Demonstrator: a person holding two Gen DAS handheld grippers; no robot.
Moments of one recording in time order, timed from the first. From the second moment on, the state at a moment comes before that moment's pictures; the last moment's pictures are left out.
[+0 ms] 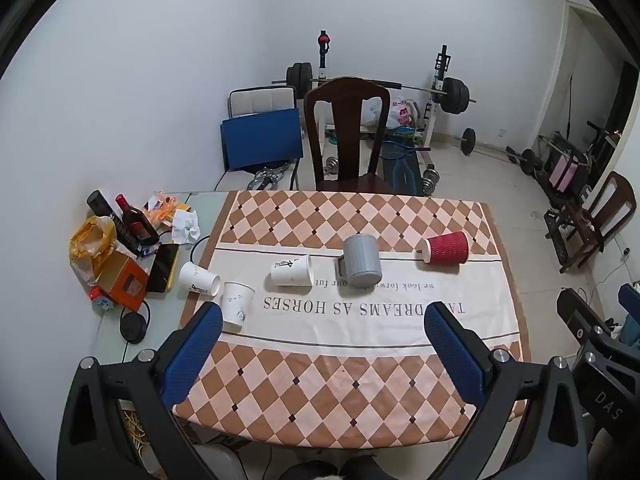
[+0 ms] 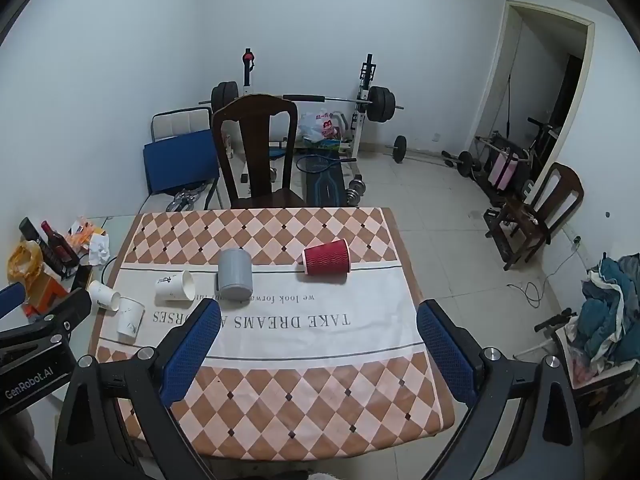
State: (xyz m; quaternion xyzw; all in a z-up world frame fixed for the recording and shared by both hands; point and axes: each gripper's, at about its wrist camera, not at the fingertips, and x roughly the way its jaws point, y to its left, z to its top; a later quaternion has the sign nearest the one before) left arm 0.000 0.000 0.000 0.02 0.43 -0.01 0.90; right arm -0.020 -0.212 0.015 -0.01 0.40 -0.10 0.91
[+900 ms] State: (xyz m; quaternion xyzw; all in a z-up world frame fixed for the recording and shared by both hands) left arm 0.004 -0.011 -0.007 0.01 0.44 -0.02 0.90; right arm -0.019 -0.226 0.014 -0.01 0.41 -0.10 0.91
